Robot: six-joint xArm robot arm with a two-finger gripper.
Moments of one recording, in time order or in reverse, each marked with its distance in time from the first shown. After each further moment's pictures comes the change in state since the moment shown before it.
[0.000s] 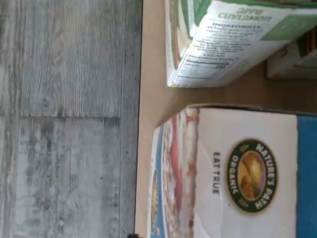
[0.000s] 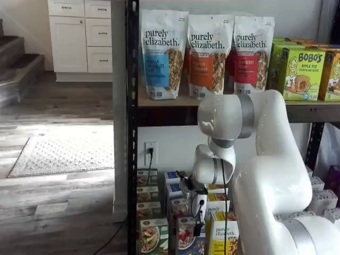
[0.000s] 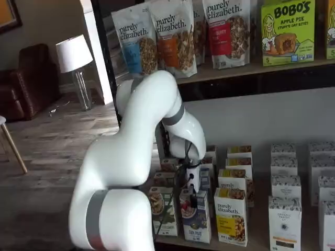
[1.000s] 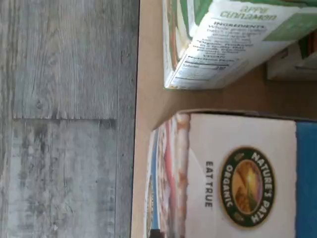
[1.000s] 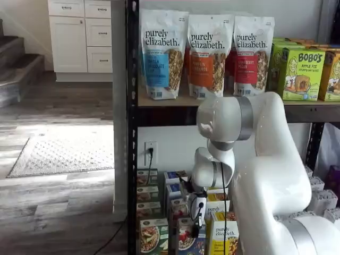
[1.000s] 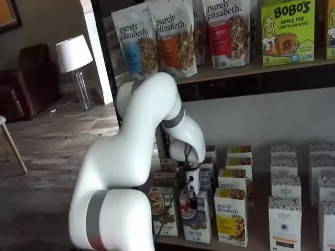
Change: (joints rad) arm 0.007 0.020 -0.001 0.003 -0.034 0.002
